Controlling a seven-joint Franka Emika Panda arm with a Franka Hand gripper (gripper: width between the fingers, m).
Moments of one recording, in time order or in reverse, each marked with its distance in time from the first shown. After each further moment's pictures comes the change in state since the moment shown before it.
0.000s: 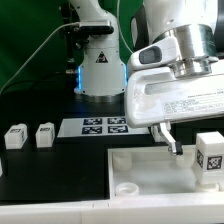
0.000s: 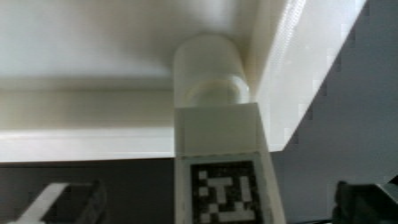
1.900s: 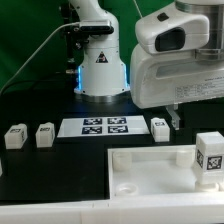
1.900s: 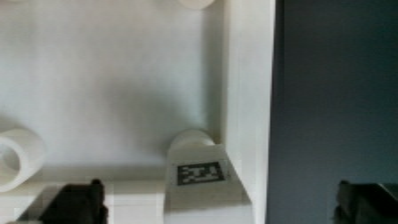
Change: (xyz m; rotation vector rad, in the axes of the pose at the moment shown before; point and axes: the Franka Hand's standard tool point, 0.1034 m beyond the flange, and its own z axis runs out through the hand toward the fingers) arm 0.021 -0.006 -0.031 0.032 -0.759 0.057
